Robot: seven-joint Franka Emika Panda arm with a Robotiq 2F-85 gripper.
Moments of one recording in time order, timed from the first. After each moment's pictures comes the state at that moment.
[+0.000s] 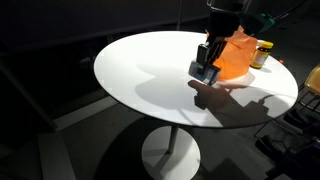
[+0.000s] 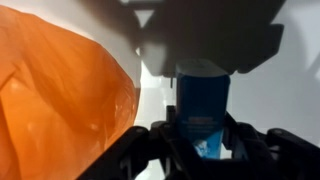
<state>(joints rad) 0.19 0.27 0.15 -2.23 0.10 2.56 0.04</state>
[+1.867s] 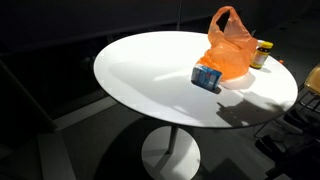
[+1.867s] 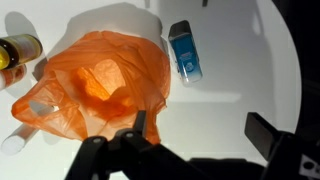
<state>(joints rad) 0.09 -0.05 0.09 -2.09 0.14 2.10 0.17</state>
